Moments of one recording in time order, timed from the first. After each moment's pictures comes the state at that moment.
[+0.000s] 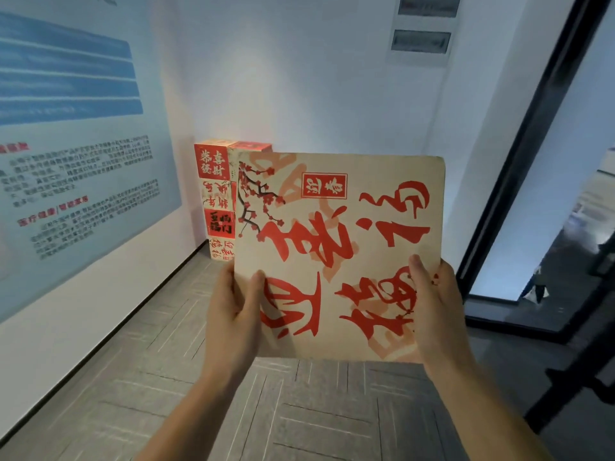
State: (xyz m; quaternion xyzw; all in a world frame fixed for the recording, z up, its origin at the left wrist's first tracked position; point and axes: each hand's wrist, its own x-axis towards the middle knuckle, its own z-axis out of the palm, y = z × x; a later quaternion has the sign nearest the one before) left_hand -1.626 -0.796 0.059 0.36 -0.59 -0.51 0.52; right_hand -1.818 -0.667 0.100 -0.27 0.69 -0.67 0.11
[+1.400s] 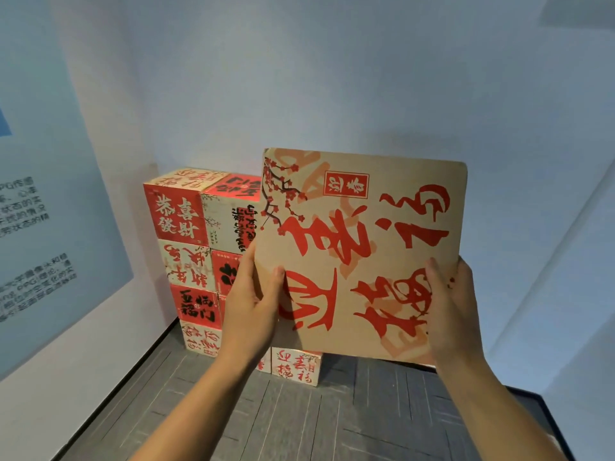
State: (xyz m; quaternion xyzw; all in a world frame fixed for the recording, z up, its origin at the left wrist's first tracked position) left_hand -2.153 -1.798 0.048 0.30 -0.64 -0.48 0.52; right_hand -2.352 -1.658 0.085 -0.28 0.67 -0.68 0.11
